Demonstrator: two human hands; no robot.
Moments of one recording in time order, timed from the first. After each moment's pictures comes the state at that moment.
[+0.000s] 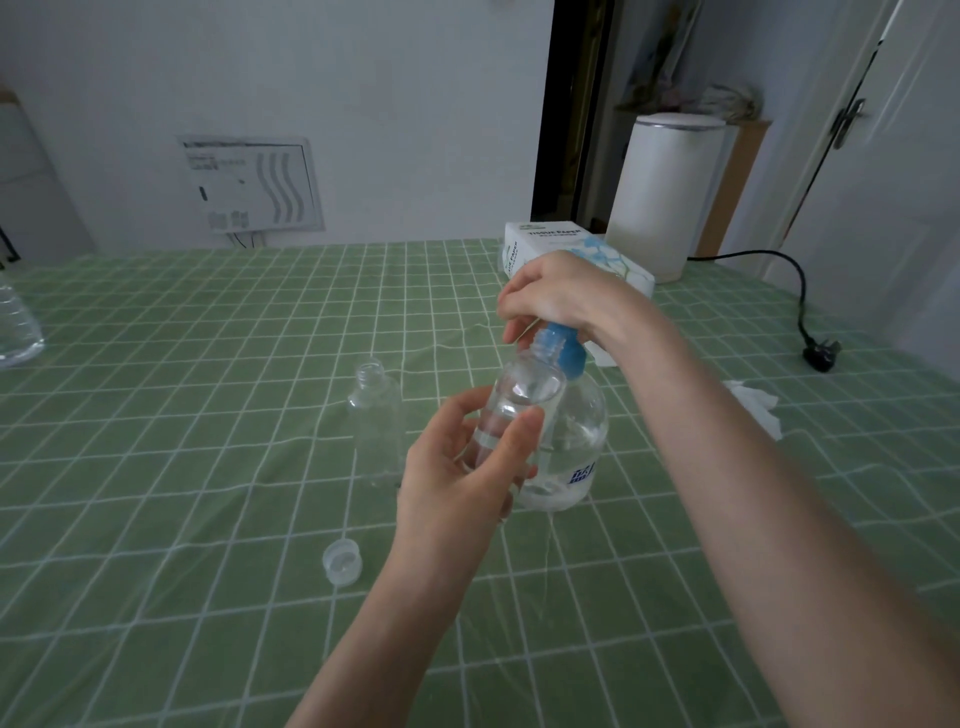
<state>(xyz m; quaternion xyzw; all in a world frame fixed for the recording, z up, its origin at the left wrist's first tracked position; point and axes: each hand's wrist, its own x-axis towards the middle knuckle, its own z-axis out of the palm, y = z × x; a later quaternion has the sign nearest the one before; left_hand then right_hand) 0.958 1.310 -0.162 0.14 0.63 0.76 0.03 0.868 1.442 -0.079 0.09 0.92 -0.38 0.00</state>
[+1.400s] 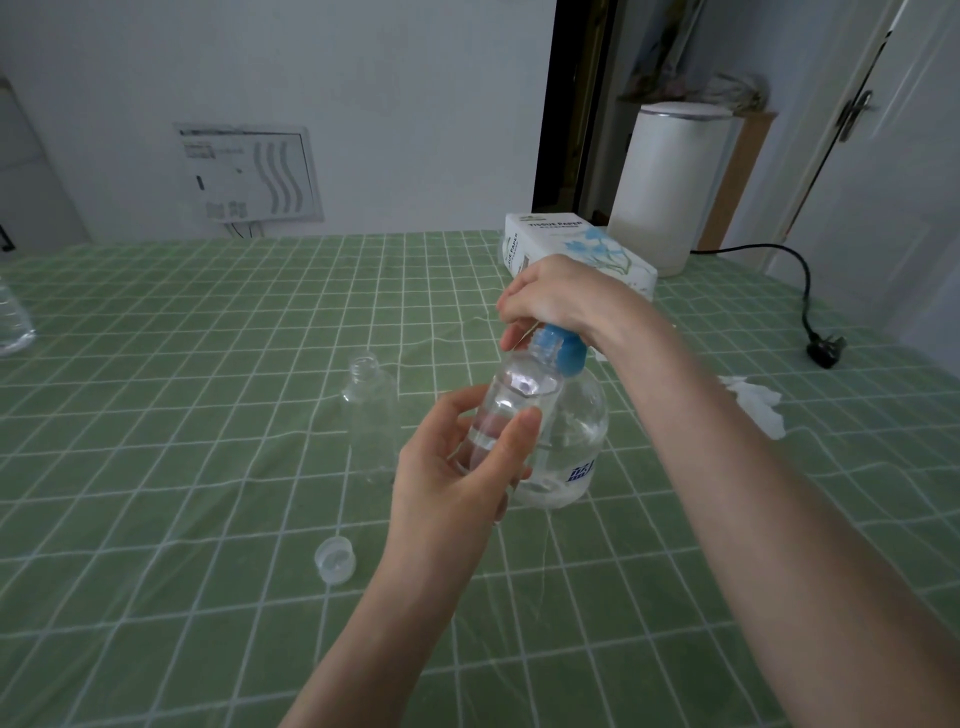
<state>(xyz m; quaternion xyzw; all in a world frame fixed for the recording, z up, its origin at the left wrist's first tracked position) 0.957 1.310 -0.167 0.15 0.64 0.76 0.02 0.867 1.440 -0.083 0.11 0.93 -0.35 0.02</state>
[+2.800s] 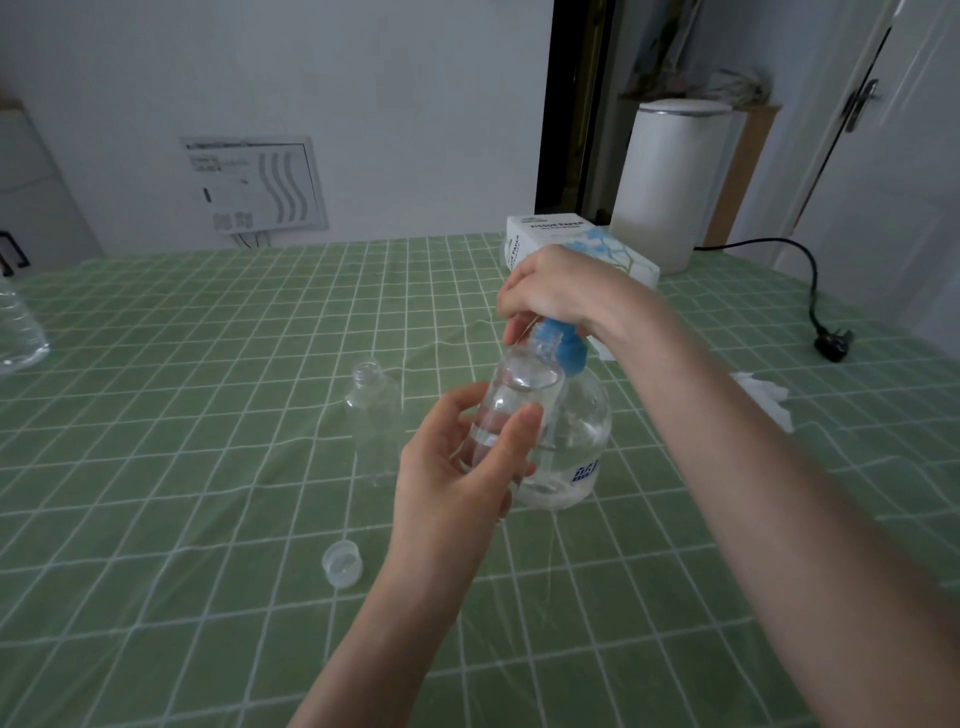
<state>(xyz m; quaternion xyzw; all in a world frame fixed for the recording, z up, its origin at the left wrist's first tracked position) 0.957 1.311 -0.165 0.15 0.64 0.76 0.01 0.867 1.441 -0.079 0.10 0.93 -0.34 0.01</state>
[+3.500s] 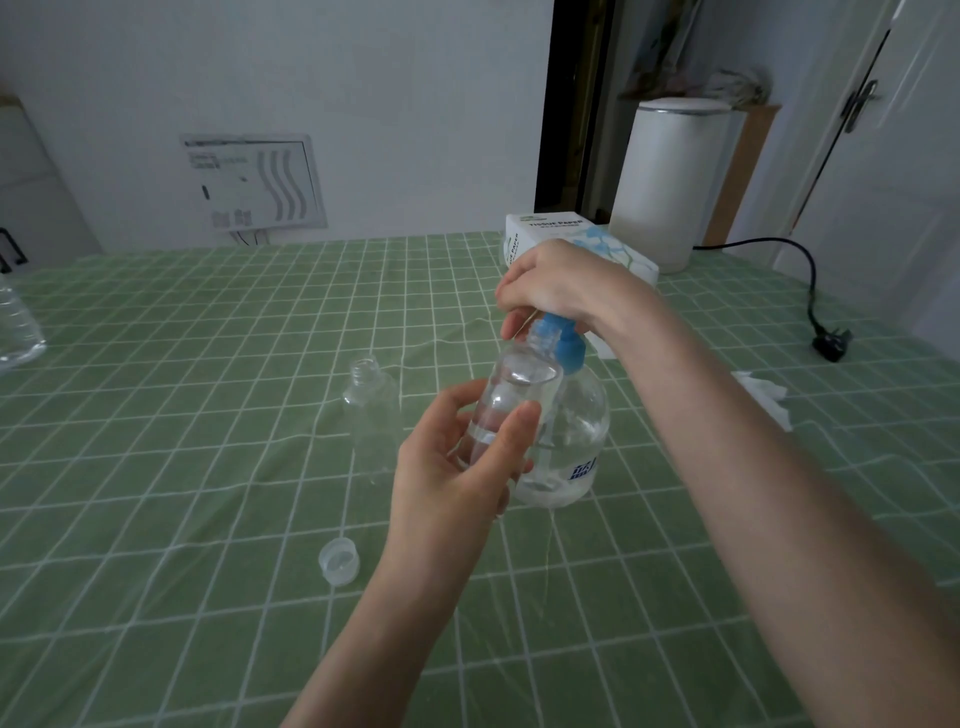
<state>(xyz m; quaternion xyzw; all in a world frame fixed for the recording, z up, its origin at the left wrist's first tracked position) 0.957 1.310 -0.164 0.16 0.64 0.75 0.00 0.867 1.440 -0.078 0.09 0.93 -0.35 0.00</state>
